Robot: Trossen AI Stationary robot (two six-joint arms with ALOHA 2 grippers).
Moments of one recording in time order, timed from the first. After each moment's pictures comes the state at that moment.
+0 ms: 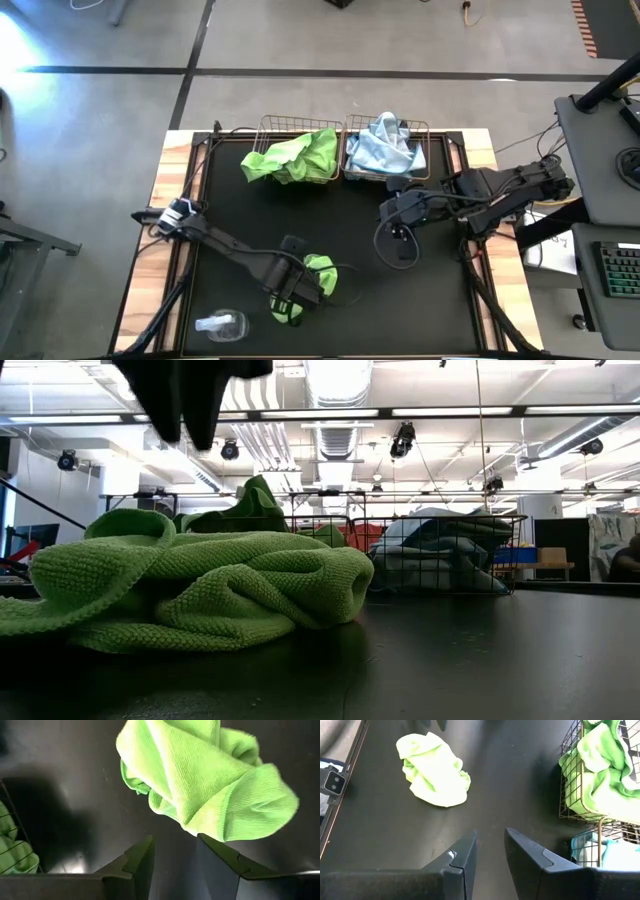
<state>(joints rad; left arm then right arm) -0.49 2.02 1.88 -1.40 -0.23 -0.21 0.26 1.37 1.53 -1.06 0.15 0.07</state>
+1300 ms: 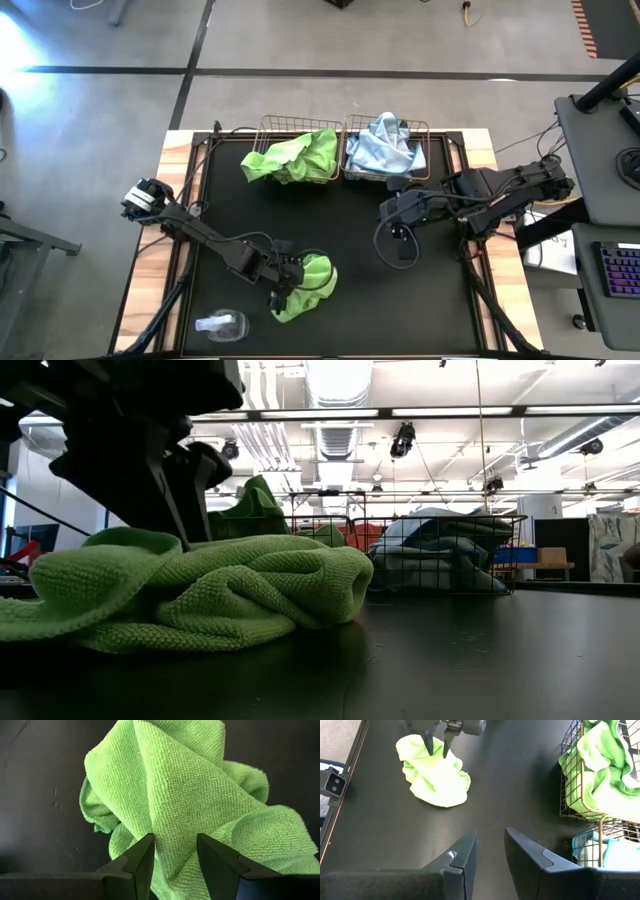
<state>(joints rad) -0.49 1.71 1.03 -0.38 -0.22 -0.33 0.26 1.37 1.53 -1.06 0.15 0.08</state>
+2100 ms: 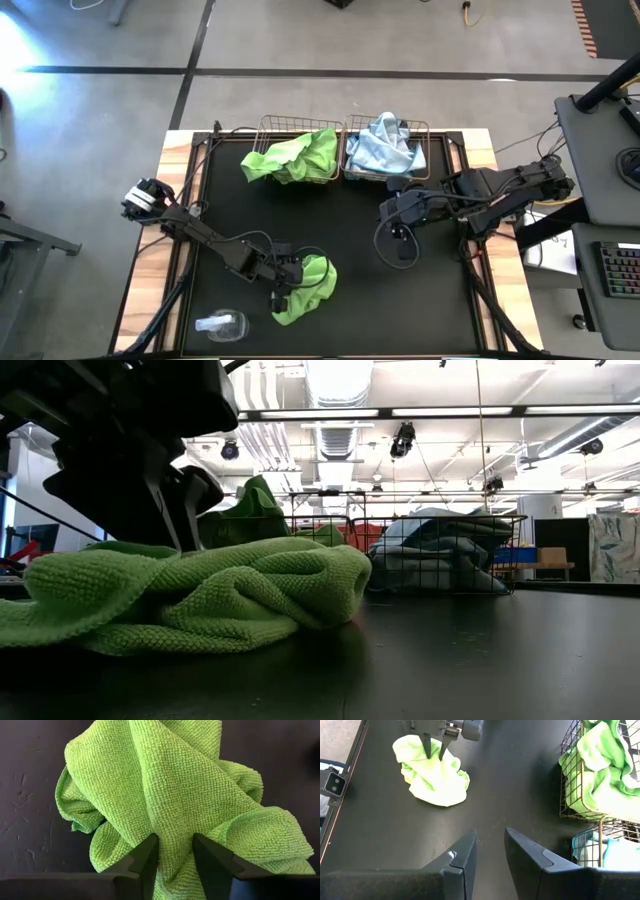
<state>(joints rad) -0.49 1.71 0.94 -0.22 -0.16 -0.41 0.26 1.36 1.53 -1.06 0.15 0.08</state>
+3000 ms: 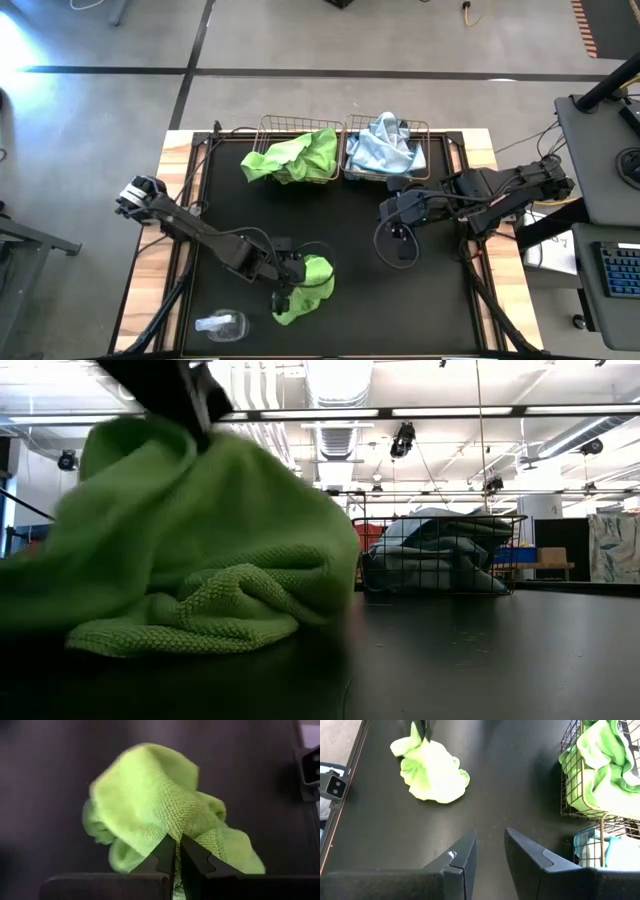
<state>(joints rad) -0.49 1.66 1.20 -0.56 -0.18 -0.43 0.26 1.36 1.53 -1.06 0.15 0.10</state>
